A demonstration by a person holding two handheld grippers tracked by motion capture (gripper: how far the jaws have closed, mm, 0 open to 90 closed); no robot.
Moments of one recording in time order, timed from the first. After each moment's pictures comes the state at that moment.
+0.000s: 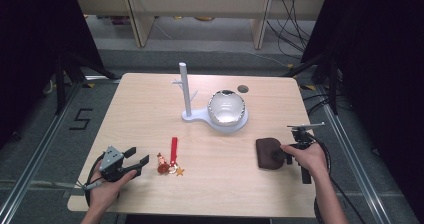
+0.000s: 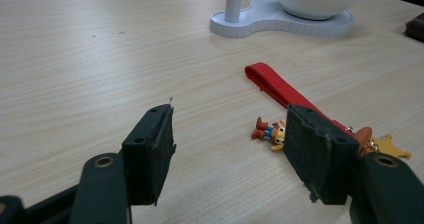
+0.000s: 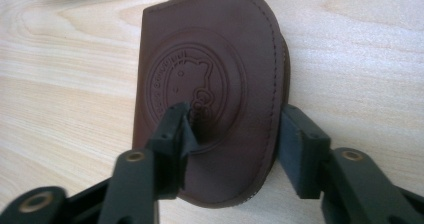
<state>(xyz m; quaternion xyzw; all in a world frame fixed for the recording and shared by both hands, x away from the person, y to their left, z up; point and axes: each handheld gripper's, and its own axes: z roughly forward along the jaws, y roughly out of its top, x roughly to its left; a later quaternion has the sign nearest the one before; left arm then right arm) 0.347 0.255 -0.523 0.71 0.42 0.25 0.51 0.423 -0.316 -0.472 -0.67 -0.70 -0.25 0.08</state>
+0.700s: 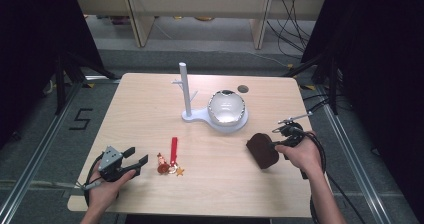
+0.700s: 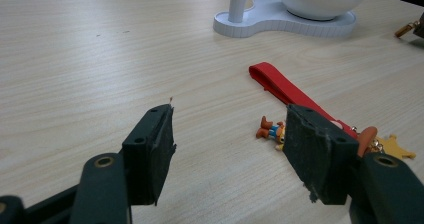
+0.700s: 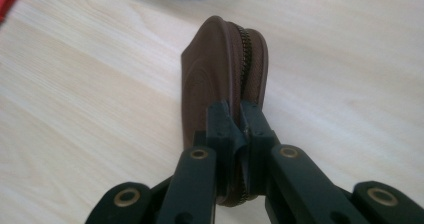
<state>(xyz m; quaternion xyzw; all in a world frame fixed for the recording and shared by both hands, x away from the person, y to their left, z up) 0.346 0.257 -0.523 0.71 0.42 0.25 0.51 0.408 -0.267 -0.417 -0.52 -0.81 -0.26 -0.08</state>
